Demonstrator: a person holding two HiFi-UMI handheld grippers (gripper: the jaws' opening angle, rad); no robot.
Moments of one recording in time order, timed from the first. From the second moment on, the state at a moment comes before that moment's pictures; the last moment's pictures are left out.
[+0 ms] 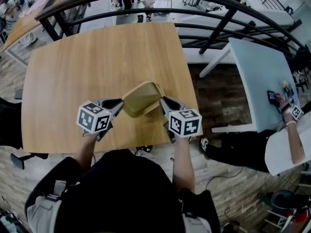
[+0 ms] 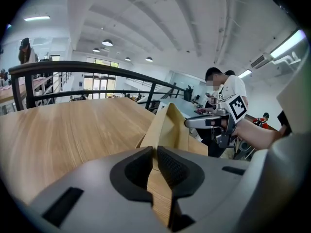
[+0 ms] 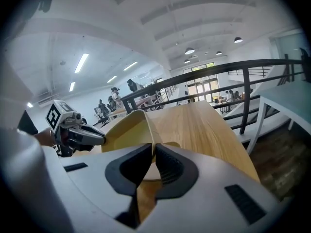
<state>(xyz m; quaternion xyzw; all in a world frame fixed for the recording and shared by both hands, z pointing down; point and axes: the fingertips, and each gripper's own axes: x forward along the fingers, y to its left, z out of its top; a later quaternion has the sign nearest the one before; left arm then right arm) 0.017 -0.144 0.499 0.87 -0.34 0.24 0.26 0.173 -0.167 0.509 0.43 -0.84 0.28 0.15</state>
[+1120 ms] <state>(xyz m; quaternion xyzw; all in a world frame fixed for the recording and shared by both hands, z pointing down) 0.022 -0.186 0.557 0.88 -0.28 0.21 0.32 0.185 -0.187 0.557 0.48 -0.79 0.31 0.22</state>
